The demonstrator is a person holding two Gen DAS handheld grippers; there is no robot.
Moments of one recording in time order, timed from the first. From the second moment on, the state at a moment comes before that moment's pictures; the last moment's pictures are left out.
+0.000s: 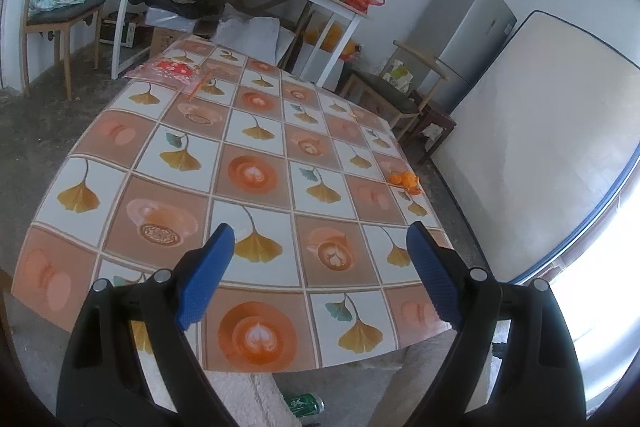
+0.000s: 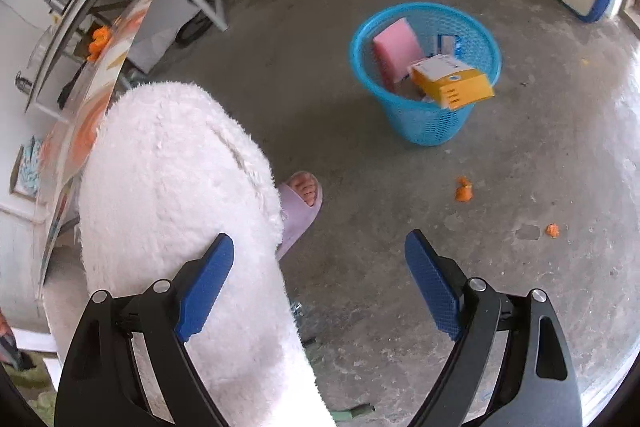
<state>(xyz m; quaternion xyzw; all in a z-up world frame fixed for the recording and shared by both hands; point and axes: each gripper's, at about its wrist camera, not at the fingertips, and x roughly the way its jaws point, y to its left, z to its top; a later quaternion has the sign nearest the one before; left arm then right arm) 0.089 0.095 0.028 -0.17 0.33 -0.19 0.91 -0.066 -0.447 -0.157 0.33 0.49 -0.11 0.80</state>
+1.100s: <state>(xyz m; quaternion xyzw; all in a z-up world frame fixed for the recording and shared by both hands) 0.069 0.039 0.066 -0.13 0.31 -0.24 0.91 -0.172 -0.516 -0.210 0.51 0.41 -0.22 0.73</state>
